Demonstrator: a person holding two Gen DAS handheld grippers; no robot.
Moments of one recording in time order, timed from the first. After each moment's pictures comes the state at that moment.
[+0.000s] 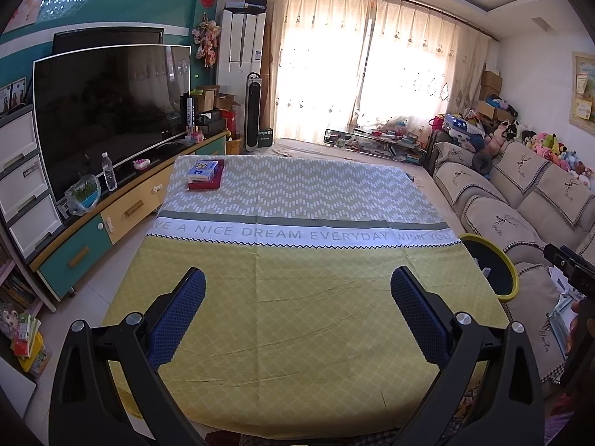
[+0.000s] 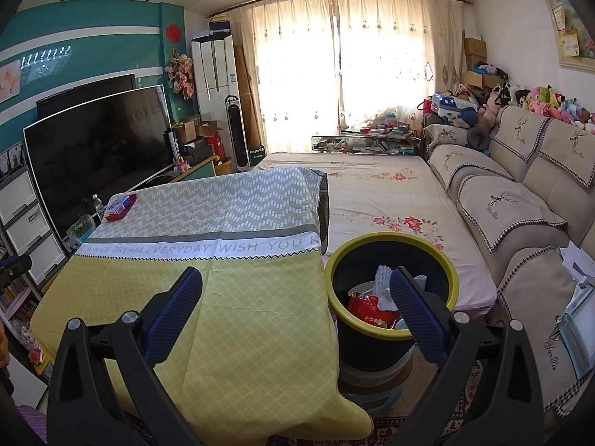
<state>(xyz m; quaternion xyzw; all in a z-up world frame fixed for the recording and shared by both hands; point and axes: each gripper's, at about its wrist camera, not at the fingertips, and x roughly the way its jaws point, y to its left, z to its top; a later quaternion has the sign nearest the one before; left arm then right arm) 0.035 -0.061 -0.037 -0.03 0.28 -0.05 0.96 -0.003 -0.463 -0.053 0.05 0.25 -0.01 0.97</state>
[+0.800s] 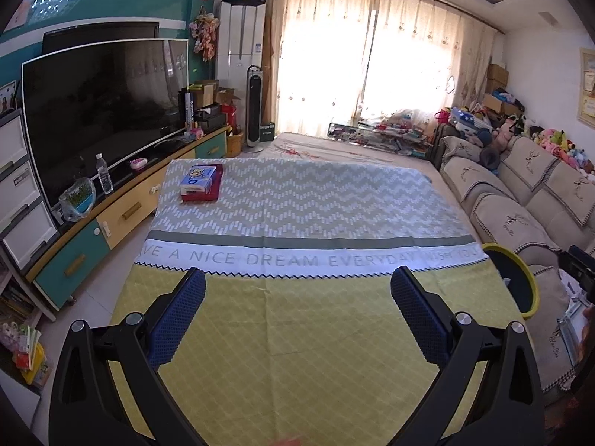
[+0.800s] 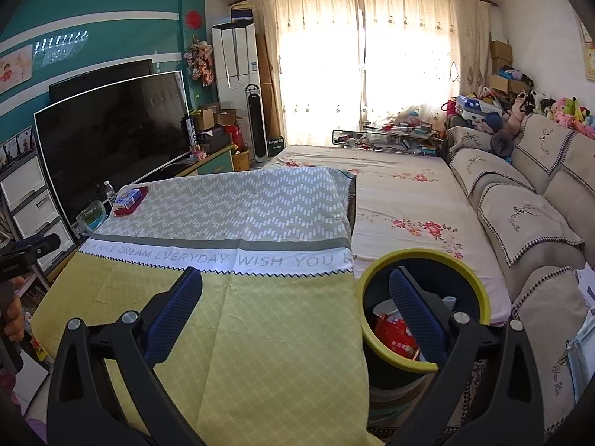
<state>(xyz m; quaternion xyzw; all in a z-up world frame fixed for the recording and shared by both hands) 0.136 -0.040 -0.044 -0.03 0.31 -0.04 0.95 0.068 -0.436 -0.049 0.02 0.27 0.04 0.96</state>
